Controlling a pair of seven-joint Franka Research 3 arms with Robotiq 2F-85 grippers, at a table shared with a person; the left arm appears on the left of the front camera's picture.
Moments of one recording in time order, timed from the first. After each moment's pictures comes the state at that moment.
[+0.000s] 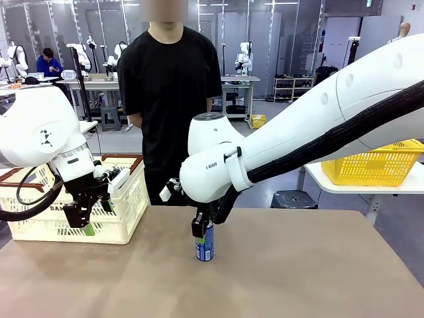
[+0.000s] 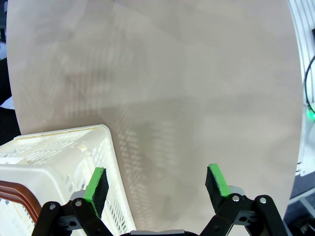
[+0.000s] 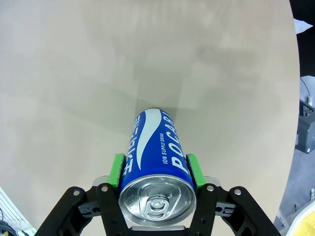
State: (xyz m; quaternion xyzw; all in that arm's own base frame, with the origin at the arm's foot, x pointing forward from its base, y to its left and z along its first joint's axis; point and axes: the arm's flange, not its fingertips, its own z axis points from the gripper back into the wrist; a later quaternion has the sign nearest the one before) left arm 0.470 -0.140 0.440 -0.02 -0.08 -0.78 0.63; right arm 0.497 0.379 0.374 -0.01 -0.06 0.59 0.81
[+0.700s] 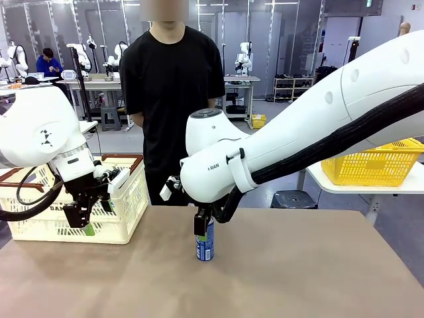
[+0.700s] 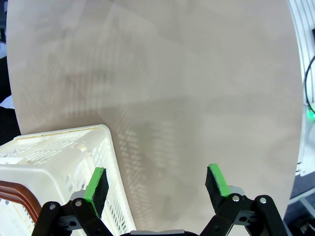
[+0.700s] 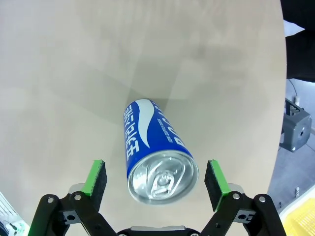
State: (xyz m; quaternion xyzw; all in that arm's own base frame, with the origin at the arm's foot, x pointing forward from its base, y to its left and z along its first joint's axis) left arm 0.470 -0.140 0.440 -0.02 -0.08 -0.78 0.63; right arm 0.493 0.379 0.390 -0.05 -0.07 0.60 0.79
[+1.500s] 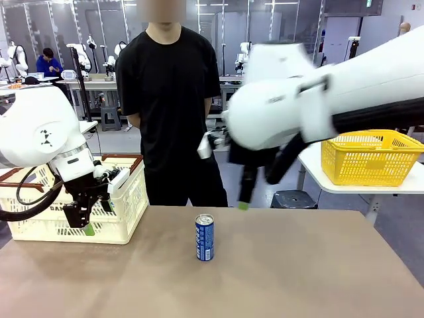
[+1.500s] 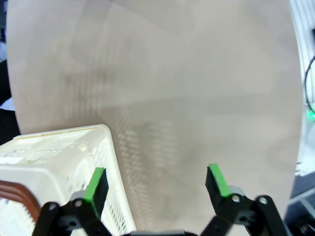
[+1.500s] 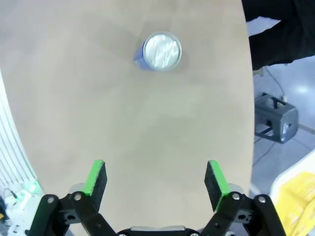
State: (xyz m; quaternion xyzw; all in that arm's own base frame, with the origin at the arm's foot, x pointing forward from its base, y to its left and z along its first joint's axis) left arm 0.470 -0.139 0.440 -0.02 -0.08 -0.77 0.63; right arm 0.431 0.256 0.521 -0.02 -0.12 0.60 0.79
